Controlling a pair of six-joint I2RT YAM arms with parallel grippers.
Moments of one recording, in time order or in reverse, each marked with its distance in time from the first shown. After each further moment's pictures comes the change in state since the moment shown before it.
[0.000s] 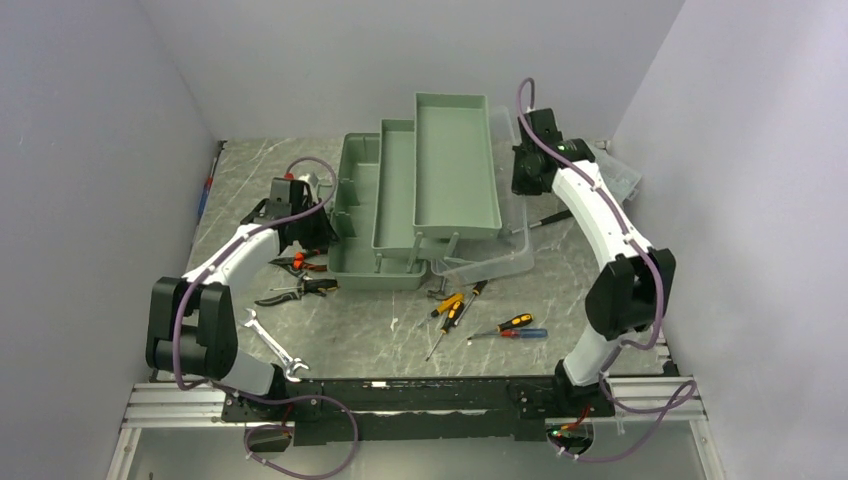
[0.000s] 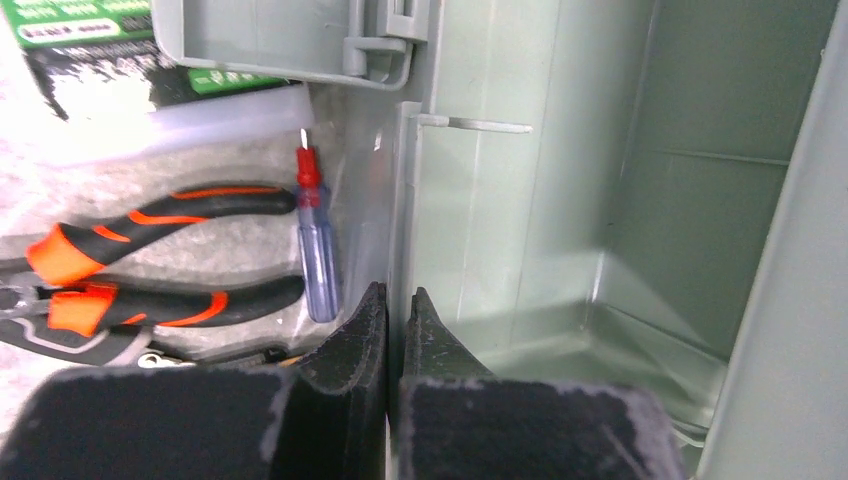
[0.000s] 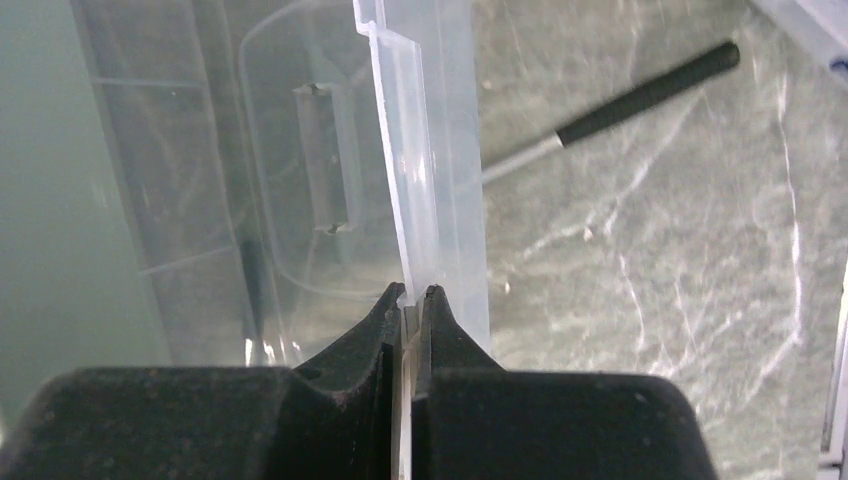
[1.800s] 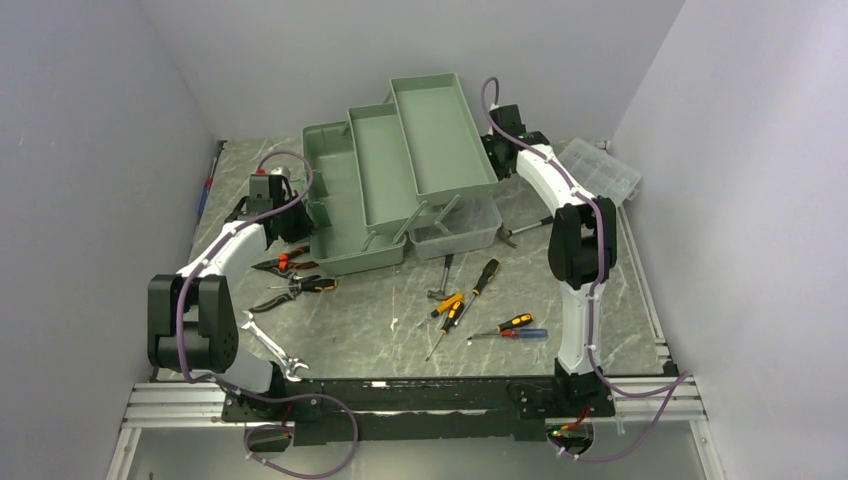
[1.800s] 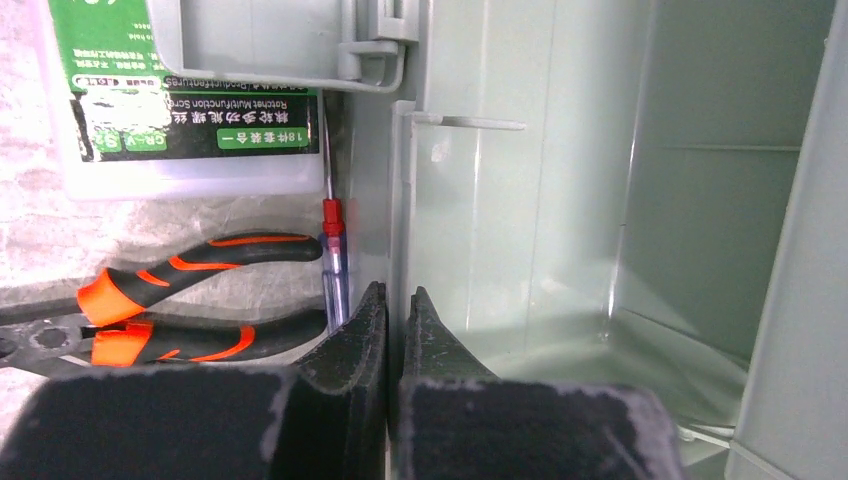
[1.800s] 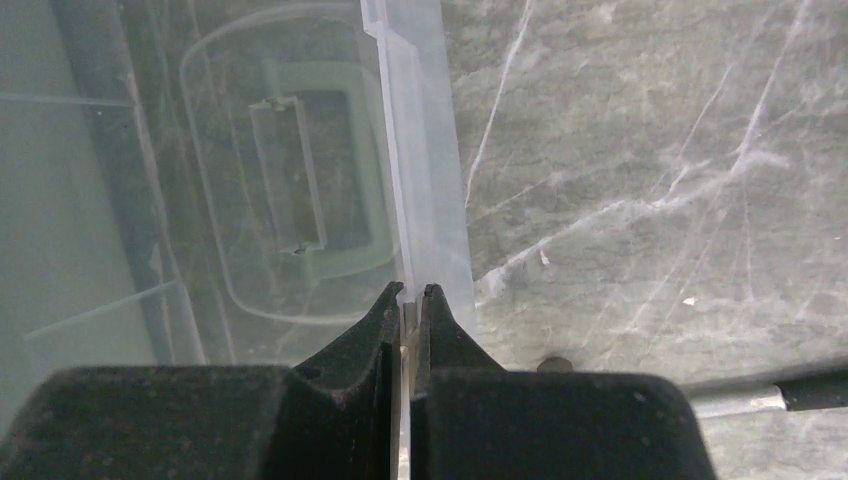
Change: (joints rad) left arm 0.135 0.035 0.029 0.059 -0.051 -0.028; right arm 0.016 0.483 0.323 0.227 -0.235 0.002
